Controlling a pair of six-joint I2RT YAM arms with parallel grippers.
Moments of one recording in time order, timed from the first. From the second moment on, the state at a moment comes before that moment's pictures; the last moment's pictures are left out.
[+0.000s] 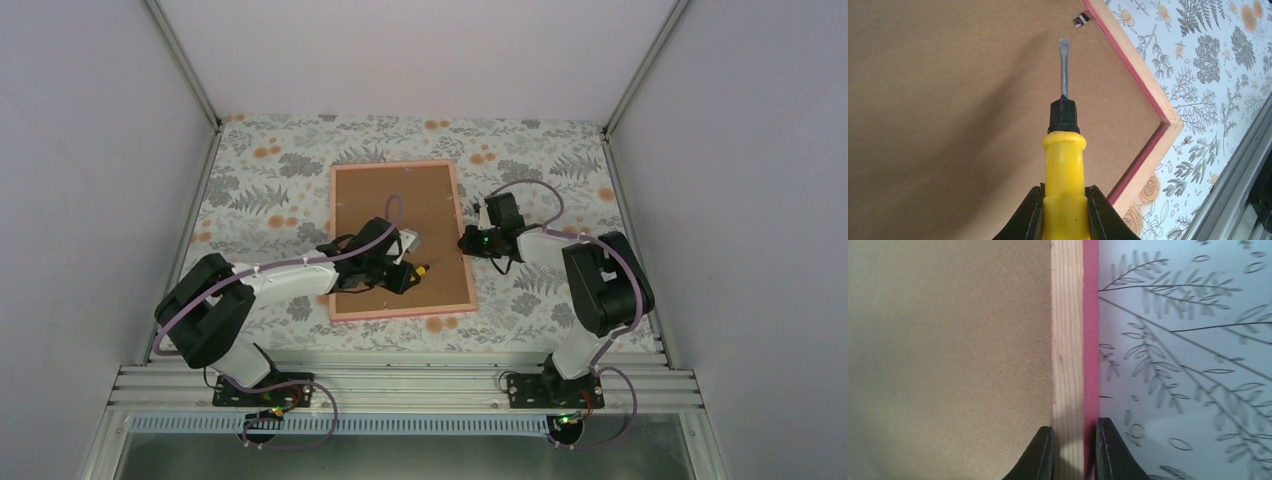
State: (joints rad) left arm -0.79 1.54 0.80 -0.15 0.29 -0.42; right arm 0.36 1.71 0.81 -0.08 -0.30 0.46
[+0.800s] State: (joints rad) left arm -0.87 1.61 0.82 -0.15 0.29 -0.45; right arm 0.47 1.72 0.79 0.02 -0.27 0.61
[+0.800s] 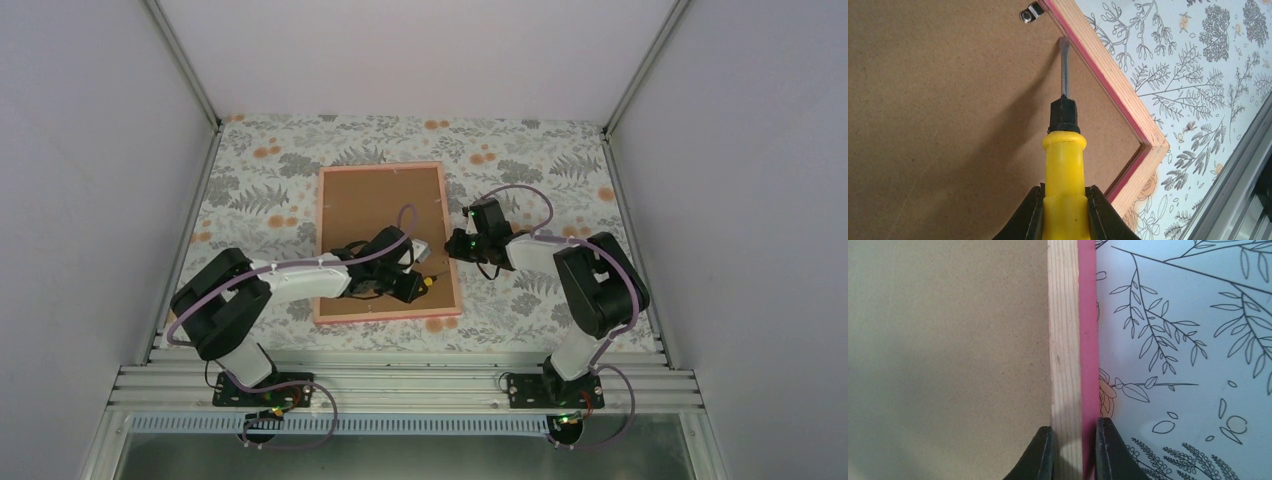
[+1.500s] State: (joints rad) left arm -0.87 1.63 0.85 -0.16 0.25 -0.49; right arm 0.47 1.71 0.77 0.05 -0.27 0.62
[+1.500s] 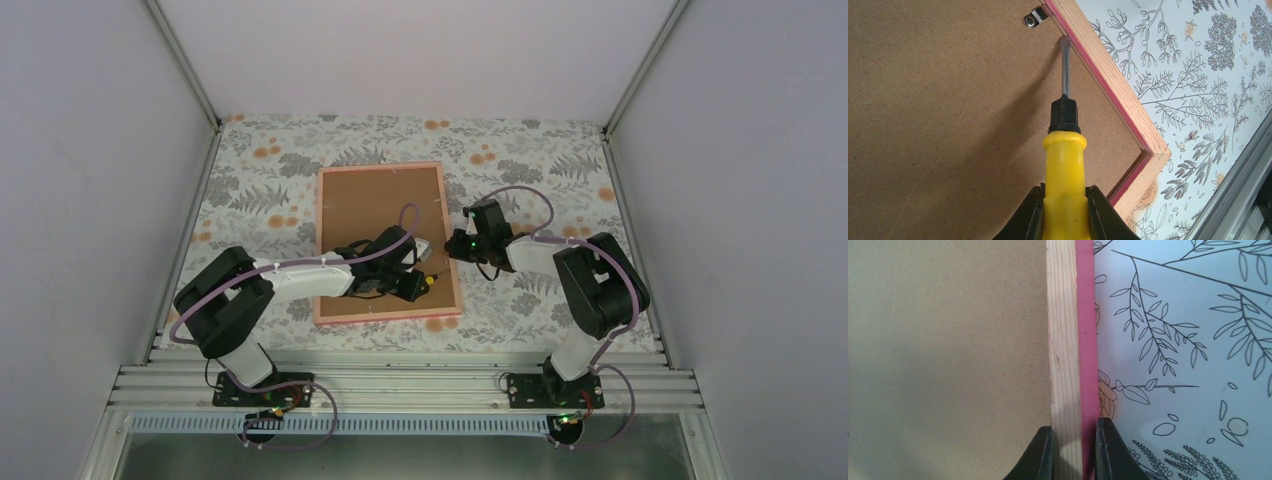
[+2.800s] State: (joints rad) left arm -0.97 1.61 0.89 -0.22 0.03 -0.53; right arm 0.48 1.70 0.74 0.10 -0.27 0.65
